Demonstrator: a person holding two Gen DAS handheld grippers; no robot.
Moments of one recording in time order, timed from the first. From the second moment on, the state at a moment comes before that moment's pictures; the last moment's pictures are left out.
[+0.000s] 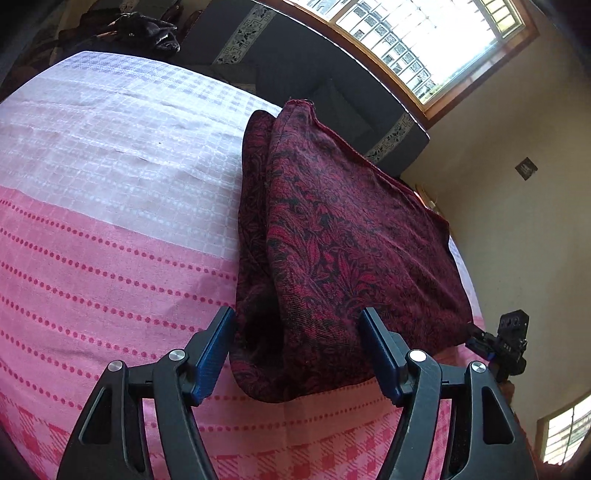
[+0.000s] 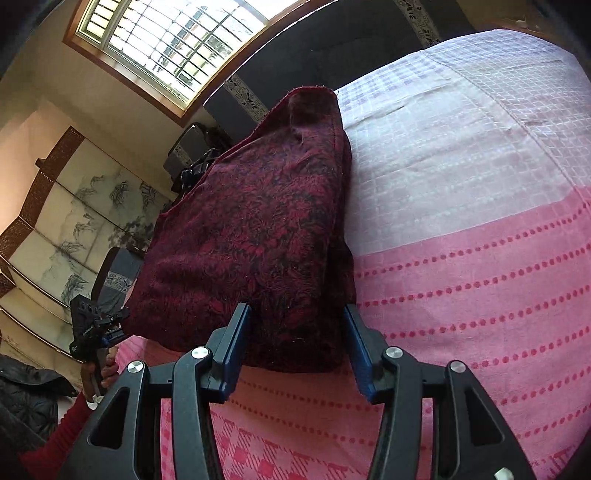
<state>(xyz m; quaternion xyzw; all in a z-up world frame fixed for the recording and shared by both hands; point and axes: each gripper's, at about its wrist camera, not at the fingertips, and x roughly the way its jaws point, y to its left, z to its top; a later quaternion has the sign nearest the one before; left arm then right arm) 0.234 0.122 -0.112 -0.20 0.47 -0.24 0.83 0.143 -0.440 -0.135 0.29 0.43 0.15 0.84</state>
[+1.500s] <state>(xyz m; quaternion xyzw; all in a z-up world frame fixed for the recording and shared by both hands) 0.203 0.023 -0.086 0.10 0.36 -0.11 0.92 0.172 -0.291 -0.096 0.03 0.44 0.20 0.87</state>
